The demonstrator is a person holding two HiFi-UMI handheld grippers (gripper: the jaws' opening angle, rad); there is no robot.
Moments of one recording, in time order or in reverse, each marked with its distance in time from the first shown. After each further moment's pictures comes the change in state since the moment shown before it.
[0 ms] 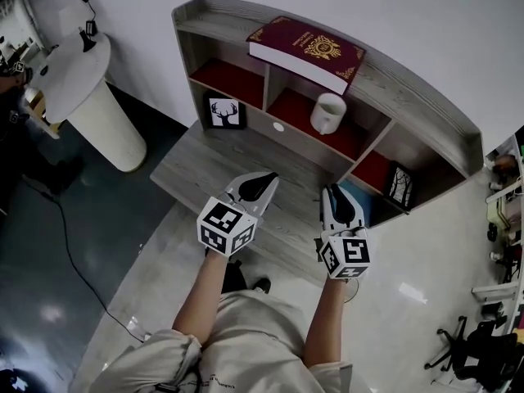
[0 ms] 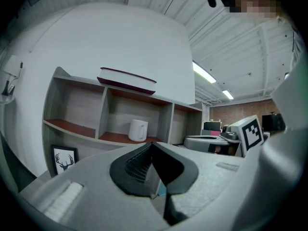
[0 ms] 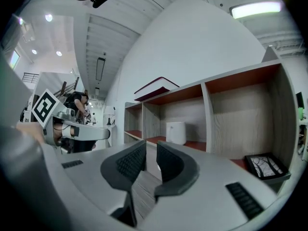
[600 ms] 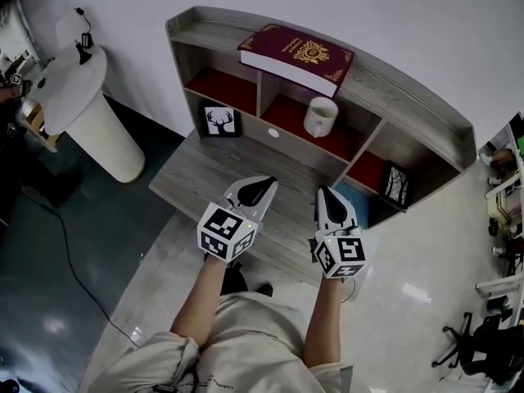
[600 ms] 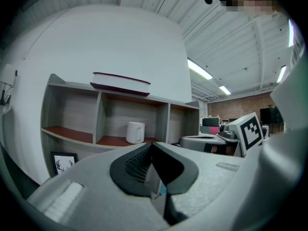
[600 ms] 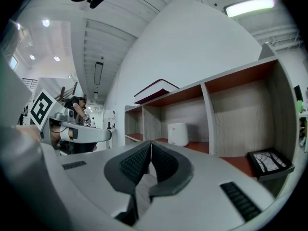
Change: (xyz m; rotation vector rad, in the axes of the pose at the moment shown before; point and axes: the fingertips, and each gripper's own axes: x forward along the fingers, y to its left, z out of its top) left arm -0.001 -0.012 0.010 0.062 0.009 -0.010; right arm 0.000 0.007 0.005 0.047 -0.027 0.002
